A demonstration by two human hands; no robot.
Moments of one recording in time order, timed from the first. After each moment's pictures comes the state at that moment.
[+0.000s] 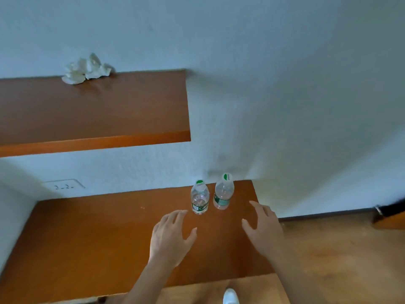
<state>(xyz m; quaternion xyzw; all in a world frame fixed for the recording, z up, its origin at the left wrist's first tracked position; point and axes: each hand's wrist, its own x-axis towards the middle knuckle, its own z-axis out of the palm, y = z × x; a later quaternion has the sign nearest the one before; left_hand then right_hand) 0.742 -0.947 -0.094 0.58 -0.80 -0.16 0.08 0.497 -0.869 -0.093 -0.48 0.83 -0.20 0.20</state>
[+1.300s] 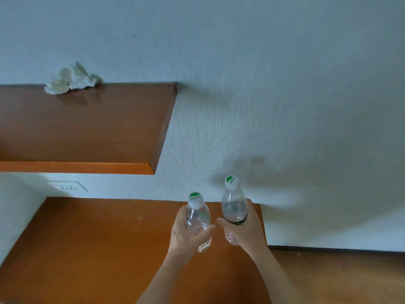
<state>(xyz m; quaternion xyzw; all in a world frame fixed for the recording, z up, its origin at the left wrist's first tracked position) 0.654 -0.988 -0.094 0.58 -0.58 -0.46 0.35 0.472 -0.970 -0.105 -0.45 0.67 -0.45 0.38</state>
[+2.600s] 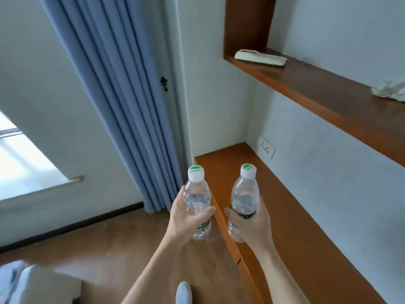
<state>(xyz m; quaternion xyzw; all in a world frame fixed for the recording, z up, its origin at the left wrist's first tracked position) 0.852 -0.739 -0.011 0.70 -0.26 -0.15 0.64 0.732 -0.887 -0.041 -0.73 0.29 -0.28 0.55</state>
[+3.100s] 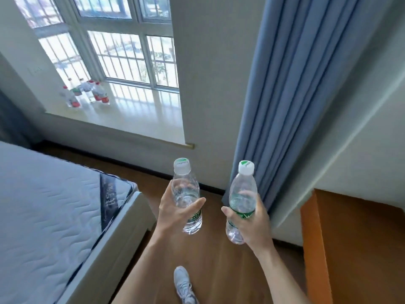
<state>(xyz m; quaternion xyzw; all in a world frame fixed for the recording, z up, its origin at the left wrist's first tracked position) 0.942 -0.480 -0.010 0.75 0.04 0.10 0.65 0.939 -0.685 -0.043 -0.80 0.03 -0.08 0.60</state>
